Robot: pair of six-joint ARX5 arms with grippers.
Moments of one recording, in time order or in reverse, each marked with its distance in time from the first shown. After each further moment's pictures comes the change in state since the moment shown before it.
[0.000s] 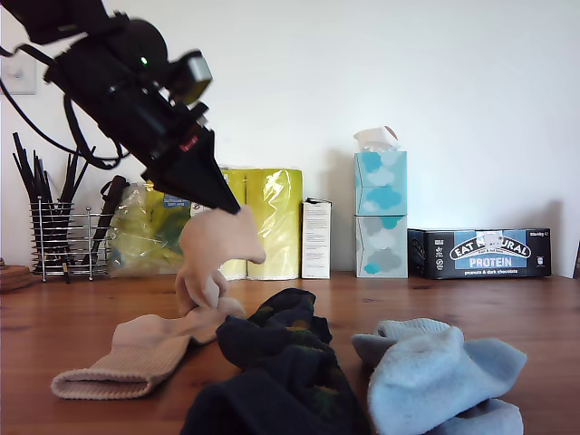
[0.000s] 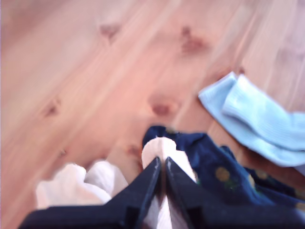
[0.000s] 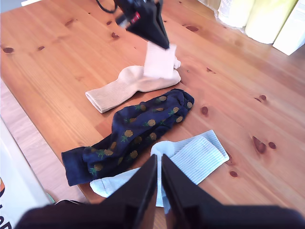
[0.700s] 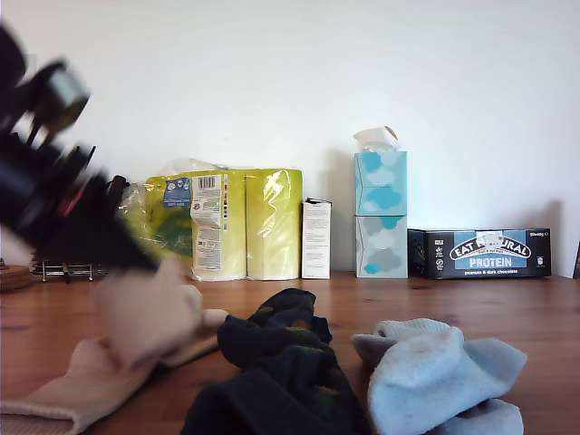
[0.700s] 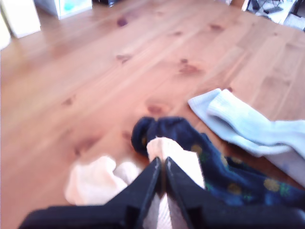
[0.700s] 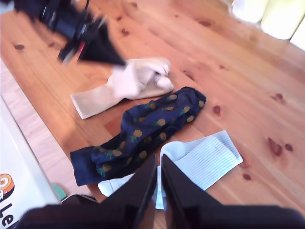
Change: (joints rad) left arm 0.044 -0.368 -0.816 0.650 -0.001 -0.260; right arm 0.000 0.069 0.000 0.026 -0.045 0.000
